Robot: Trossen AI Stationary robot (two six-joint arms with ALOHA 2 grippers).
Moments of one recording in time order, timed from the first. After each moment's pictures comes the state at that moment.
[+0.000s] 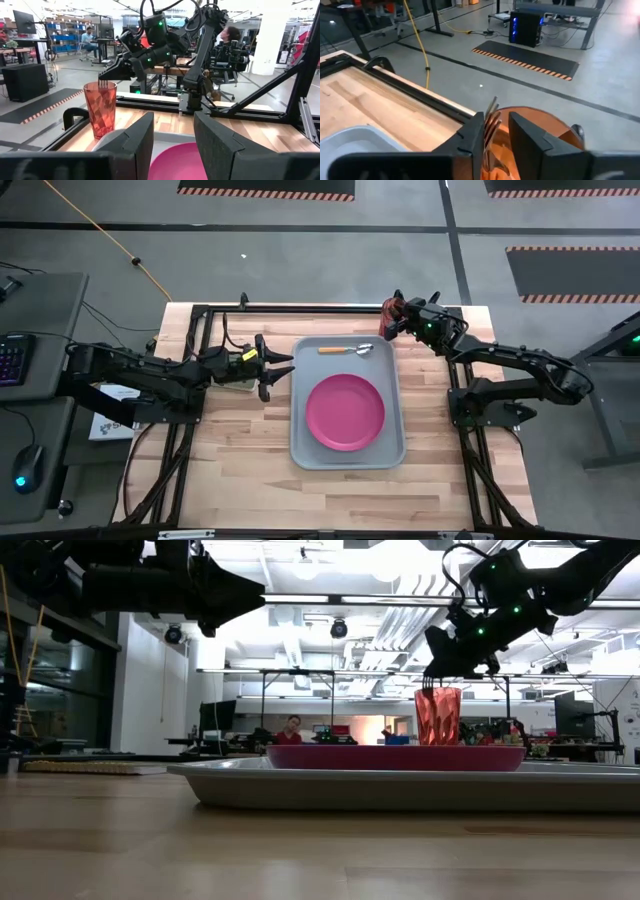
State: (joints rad) left arm 0.12 1.12 0.33 0.86 -0.04 -0.03; right arm -0.65 1.12 0.51 0.31 0.29 0.14
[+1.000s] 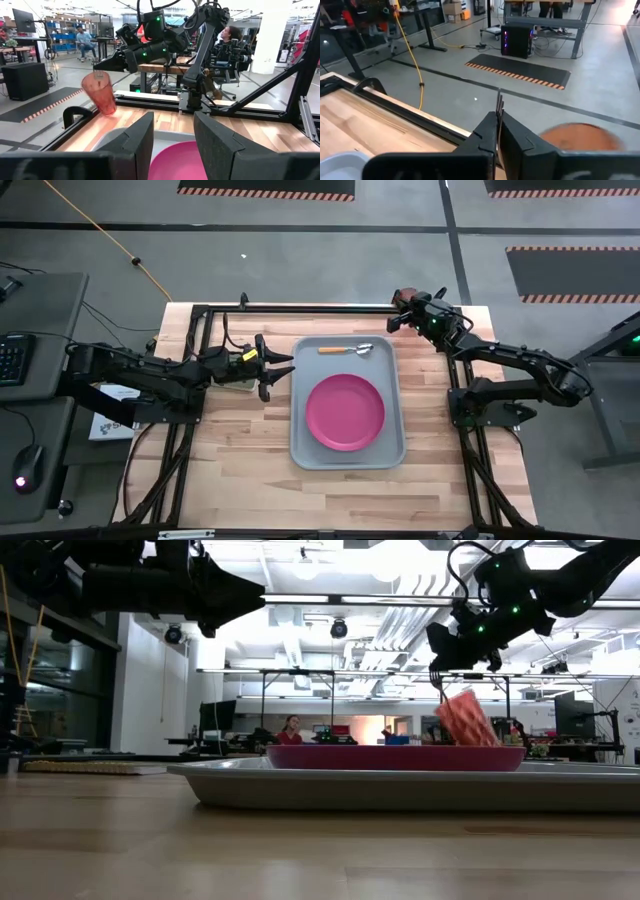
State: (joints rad) left arm 0.12 1.12 0.33 0.86 -0.04 -0.03; right arm -0.71 1.12 0.51 0.39 0.29 0.13
